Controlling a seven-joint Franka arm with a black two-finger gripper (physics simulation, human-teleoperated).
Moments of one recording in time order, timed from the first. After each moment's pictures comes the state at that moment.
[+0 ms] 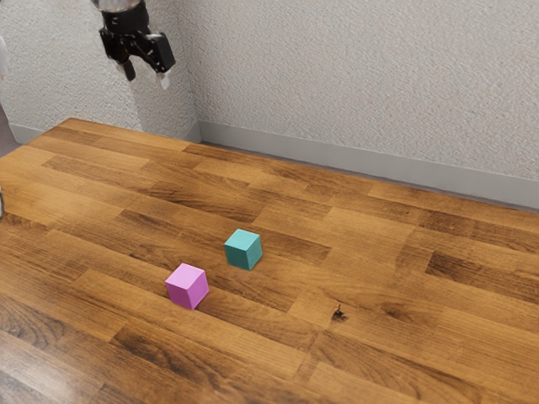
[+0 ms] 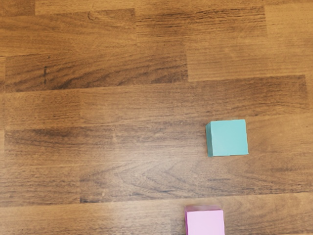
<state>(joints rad) 0.00 0.43 0.15 -0.98 -0.04 1.48 0.20</state>
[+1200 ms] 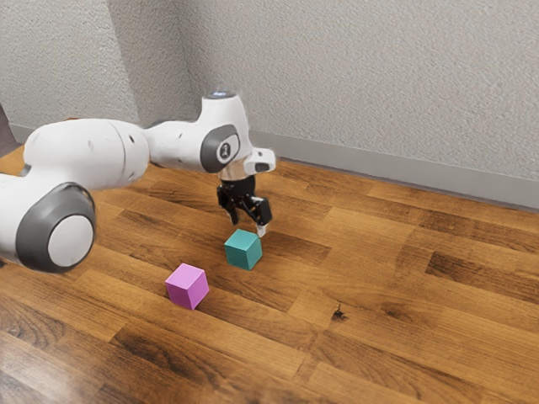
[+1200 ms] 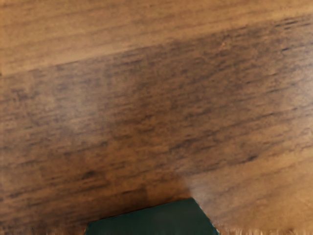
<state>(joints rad) -0.05 0.74 0.04 -1.32 -0.10 2.02 0.23</state>
